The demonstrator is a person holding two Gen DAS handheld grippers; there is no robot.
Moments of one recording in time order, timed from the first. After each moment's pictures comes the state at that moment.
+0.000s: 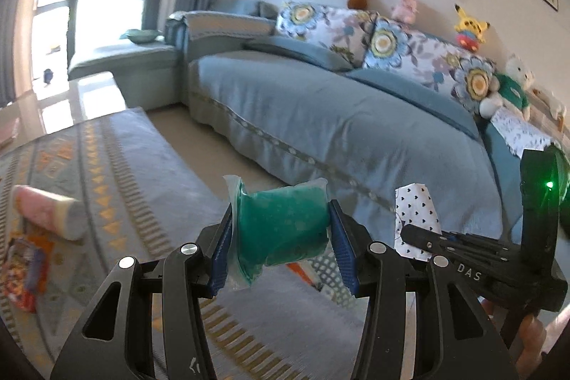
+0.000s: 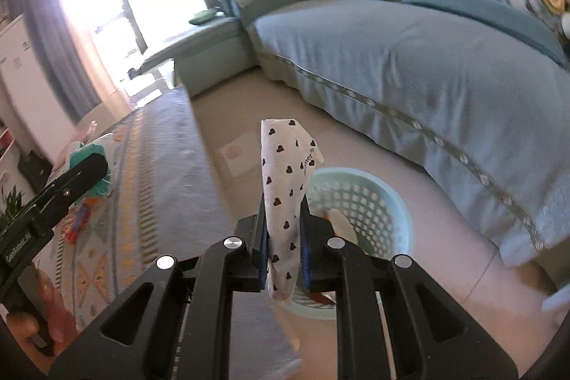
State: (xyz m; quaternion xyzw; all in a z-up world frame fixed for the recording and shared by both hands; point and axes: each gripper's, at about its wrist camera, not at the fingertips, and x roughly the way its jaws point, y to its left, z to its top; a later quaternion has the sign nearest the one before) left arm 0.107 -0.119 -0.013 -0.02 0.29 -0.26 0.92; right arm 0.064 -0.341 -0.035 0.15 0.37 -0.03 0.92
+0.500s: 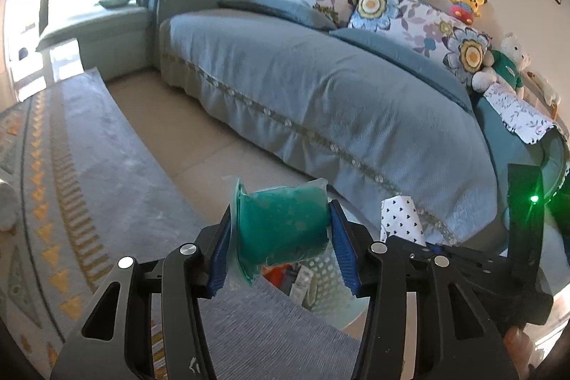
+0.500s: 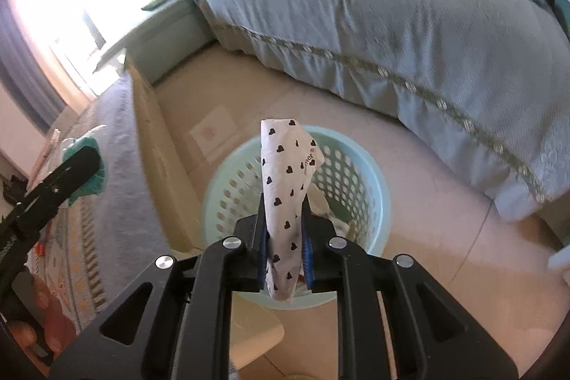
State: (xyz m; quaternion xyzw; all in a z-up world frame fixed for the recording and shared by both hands) left arm 0.149 -0.164 -0.069 -0.02 0.36 -0.30 0.88; right arm 0.083 -0.382 -0.098 0.19 0.43 -0.08 0.88
